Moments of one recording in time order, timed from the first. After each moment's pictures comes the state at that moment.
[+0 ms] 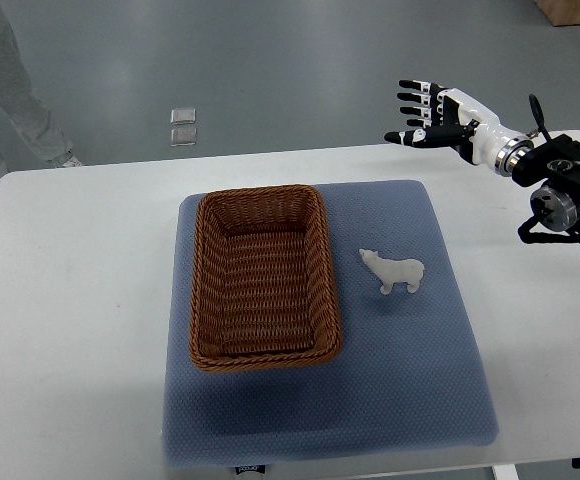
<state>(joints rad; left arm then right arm) -0.01 0.00 -0.17 -0.12 0.04 -0.02 0.06 0.94 -0.46 0.37 0.86 -0.46 0.08 0.21</state>
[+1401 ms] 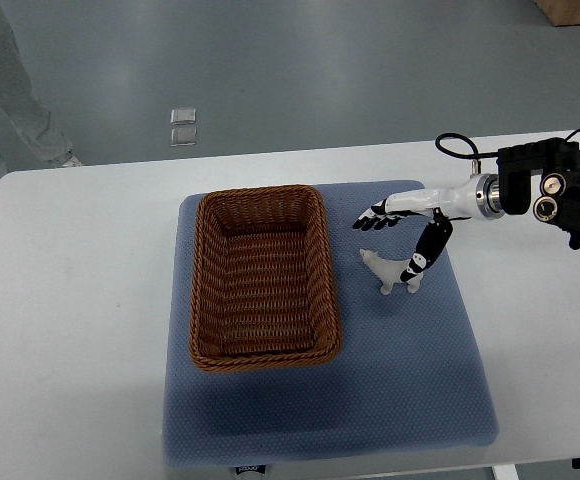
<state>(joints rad) -0.01 0.00 -0.17 -0.12 0.04 -0.02 0.06 1.21 -0.59 -0.12 1.16 -0.98 0.31 0.12</state>
